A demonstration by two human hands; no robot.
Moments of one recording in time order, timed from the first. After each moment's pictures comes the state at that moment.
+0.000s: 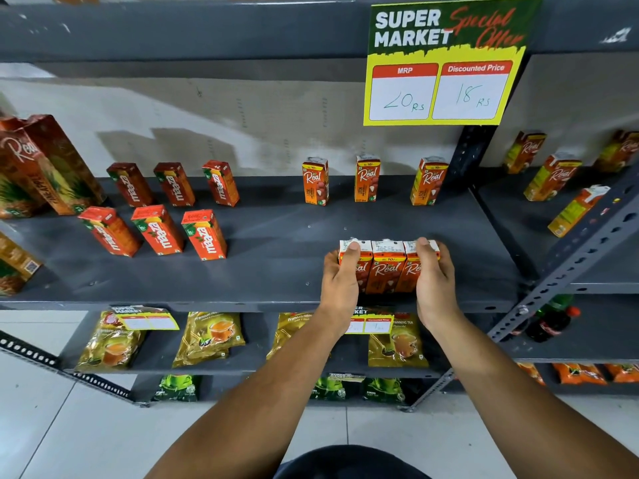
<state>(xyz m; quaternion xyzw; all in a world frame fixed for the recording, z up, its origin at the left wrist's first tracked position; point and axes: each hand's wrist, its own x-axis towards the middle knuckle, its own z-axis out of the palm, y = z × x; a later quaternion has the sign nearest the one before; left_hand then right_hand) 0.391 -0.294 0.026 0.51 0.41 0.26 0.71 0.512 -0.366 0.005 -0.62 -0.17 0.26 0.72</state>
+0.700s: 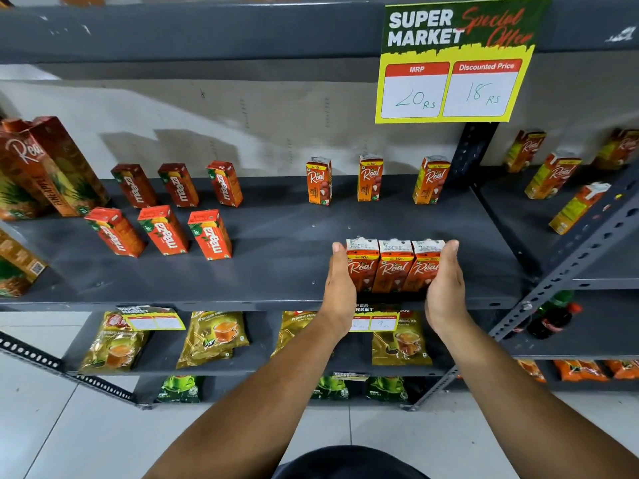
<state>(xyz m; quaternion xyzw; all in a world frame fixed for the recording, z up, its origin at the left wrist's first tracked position) 0.381 -0.289 0.013 0.49 0.39 0.25 0.74 0.516 -0.372 -0.019 -0.64 -0.18 0.24 0.71</state>
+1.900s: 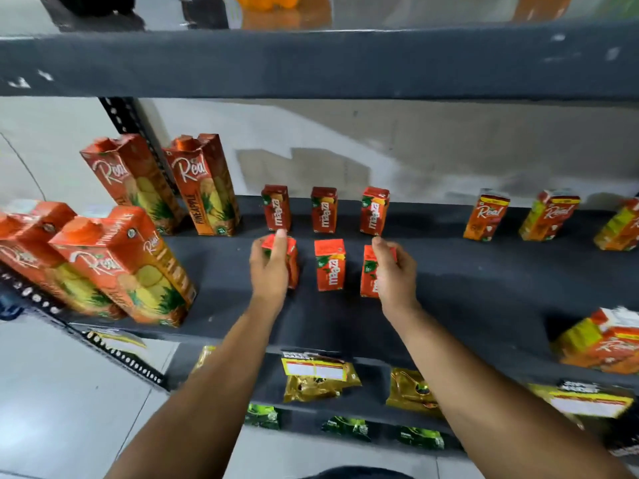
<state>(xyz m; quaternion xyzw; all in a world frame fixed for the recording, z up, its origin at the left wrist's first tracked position) 0.124 0.035 0.011 0.50 0.47 0.51 0.53 0.273 -0.064 0.002 -0.61 -0.22 0.27 0.71</state>
